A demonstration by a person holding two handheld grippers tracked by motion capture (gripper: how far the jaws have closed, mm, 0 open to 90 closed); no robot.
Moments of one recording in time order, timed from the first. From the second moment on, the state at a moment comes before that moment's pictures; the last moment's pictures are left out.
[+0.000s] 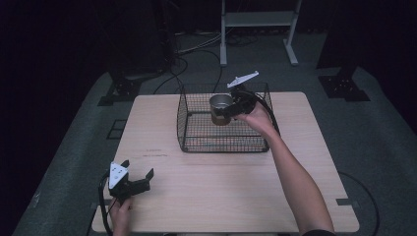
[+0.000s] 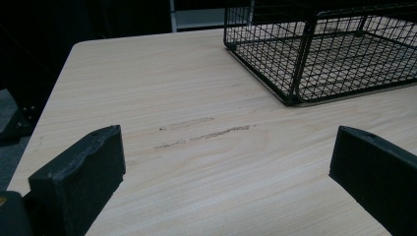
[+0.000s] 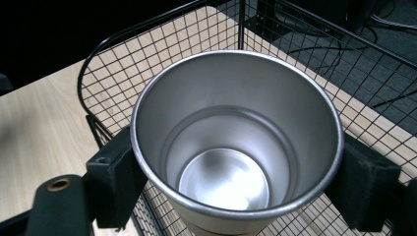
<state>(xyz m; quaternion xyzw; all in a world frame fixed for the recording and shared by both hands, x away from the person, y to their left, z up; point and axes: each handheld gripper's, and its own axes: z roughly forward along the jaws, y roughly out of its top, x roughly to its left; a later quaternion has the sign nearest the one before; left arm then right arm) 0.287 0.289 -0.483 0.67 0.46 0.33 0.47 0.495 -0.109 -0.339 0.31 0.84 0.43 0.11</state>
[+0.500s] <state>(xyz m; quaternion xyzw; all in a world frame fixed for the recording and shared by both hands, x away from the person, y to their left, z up) 0.287 0.289 -0.483 0.67 0.46 0.33 0.47 0.508 -0.101 -0.362 0.31 0.85 0.42 0.10</state>
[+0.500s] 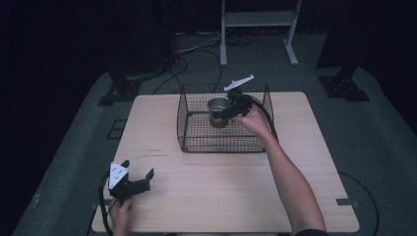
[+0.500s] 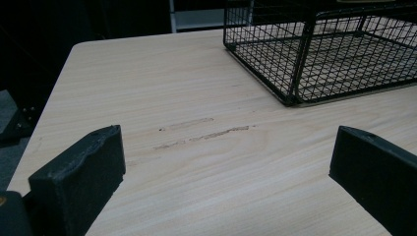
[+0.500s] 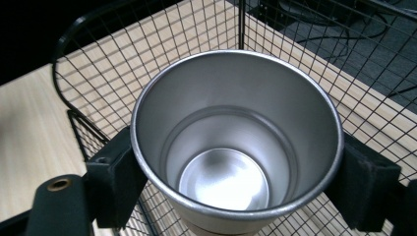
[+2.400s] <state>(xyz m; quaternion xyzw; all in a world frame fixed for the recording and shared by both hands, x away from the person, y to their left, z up) 0.287 0.290 -0.483 0.67 0.46 0.33 0.48 0.547 -0.100 -0.419 0.36 0.87 0.33 0.07</state>
